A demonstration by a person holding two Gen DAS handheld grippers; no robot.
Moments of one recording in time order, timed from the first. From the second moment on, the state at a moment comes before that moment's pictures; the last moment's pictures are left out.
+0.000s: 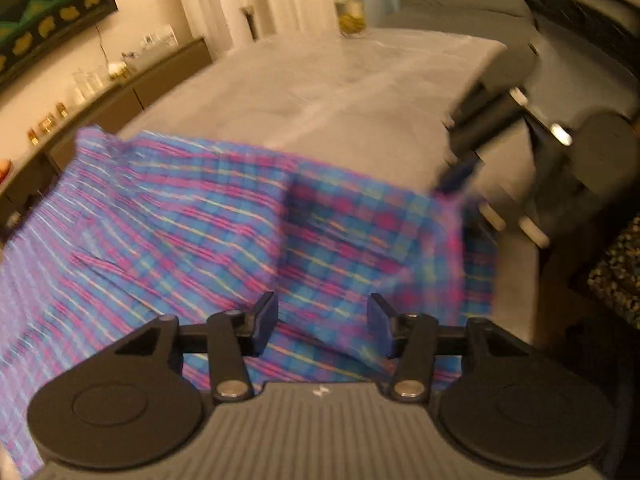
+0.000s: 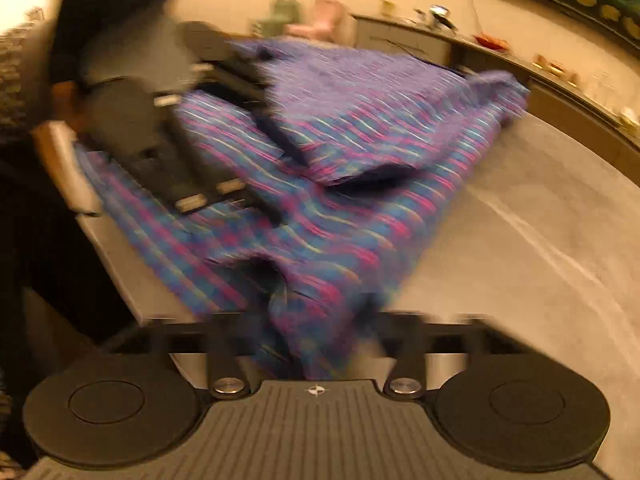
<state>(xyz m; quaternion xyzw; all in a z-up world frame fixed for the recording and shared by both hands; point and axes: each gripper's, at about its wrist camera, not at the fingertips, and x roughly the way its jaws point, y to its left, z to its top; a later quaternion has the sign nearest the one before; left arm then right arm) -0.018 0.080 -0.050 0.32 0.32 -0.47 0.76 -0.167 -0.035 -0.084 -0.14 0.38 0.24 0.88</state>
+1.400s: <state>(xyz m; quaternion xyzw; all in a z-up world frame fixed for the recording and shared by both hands) 0.023 0.208 -0.026 0.27 0.30 -0.27 0.88 -0.048 -0.007 -0.044 -0.13 0.35 0.22 0.90</state>
